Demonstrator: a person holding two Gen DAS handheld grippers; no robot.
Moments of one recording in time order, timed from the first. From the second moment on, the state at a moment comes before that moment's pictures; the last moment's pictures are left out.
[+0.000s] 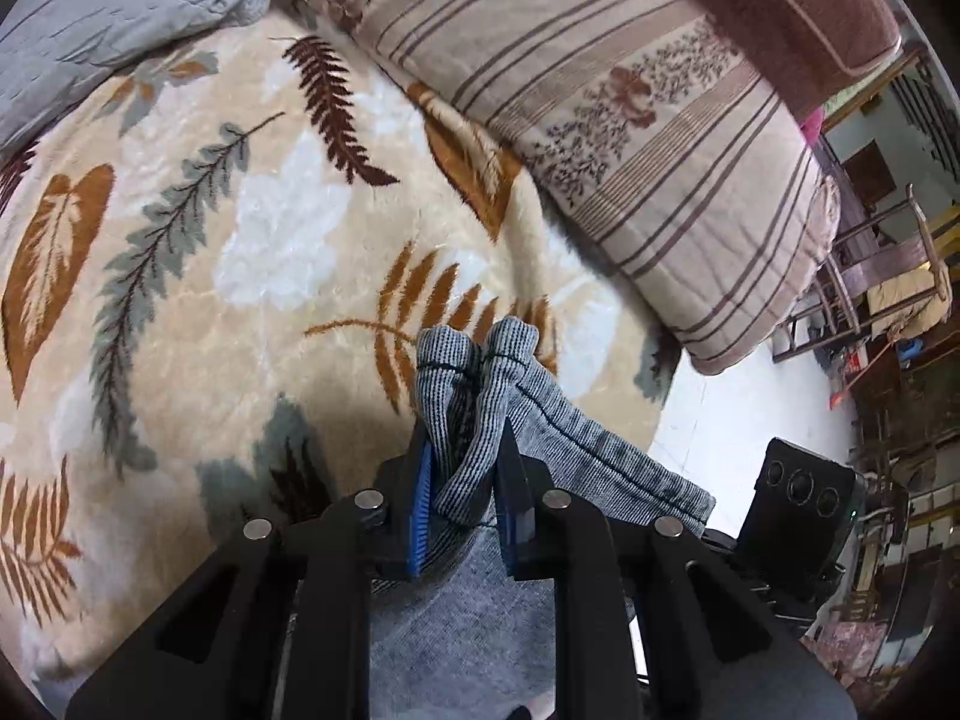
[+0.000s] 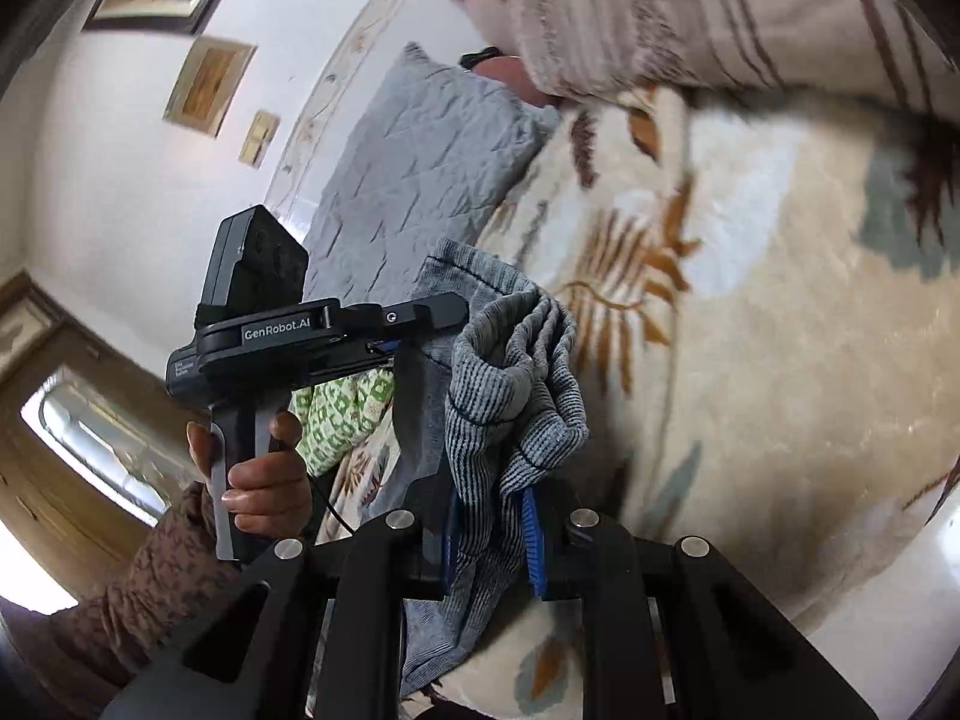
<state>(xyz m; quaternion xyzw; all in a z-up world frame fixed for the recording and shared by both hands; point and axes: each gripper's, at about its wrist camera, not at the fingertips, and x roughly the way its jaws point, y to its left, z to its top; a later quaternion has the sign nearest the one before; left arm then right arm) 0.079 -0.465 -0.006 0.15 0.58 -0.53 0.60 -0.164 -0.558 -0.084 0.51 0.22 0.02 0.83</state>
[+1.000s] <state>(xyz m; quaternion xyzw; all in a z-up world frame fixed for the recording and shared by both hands) 0.111 -0.235 -0.030 0.01 0.65 -0.38 0.65 -0.102 -0.359 -0.040 0.31 0.38 0.16 0.86</state>
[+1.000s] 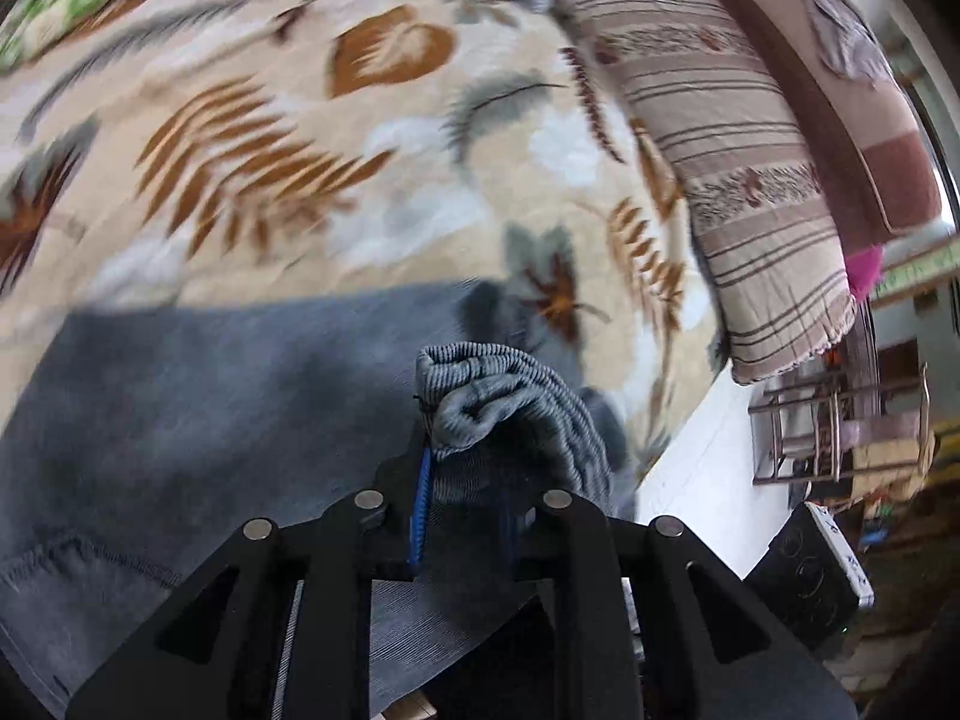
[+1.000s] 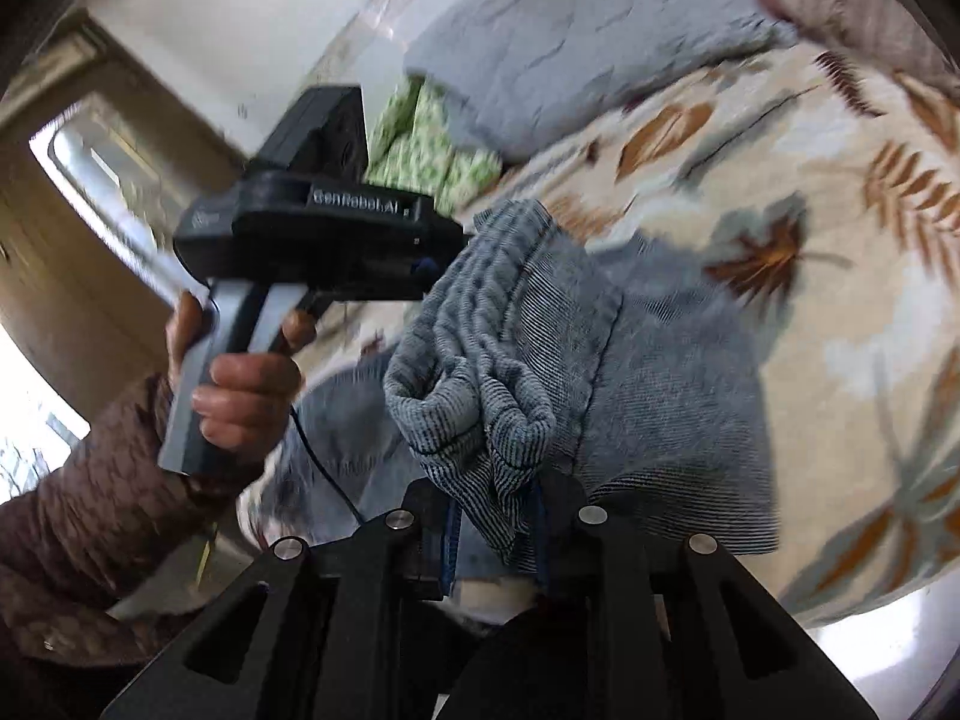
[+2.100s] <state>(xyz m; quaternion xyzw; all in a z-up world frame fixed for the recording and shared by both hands) 0.102 -0.111 -0.065 -0.21 0.69 -0.29 0.63 -0.115 -0.343 -0.010 0.23 0.41 0.14 0.87</state>
